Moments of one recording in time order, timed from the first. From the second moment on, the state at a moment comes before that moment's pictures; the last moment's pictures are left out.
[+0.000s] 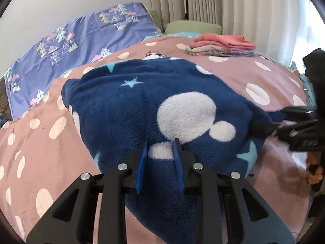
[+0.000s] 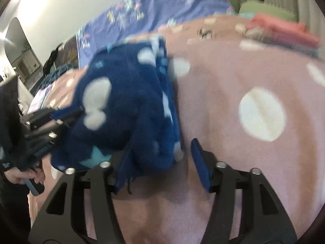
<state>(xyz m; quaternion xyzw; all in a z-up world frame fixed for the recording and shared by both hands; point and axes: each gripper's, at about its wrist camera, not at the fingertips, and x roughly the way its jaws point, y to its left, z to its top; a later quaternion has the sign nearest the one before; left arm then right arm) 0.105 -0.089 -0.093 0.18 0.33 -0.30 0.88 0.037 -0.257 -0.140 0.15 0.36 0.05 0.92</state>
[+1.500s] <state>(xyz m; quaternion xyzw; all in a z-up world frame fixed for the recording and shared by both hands) 0.101 -0.081 -0.096 0.14 0.32 -0.30 0.89 0.062 -0.268 -0.175 0.37 0.43 0.13 0.81</state>
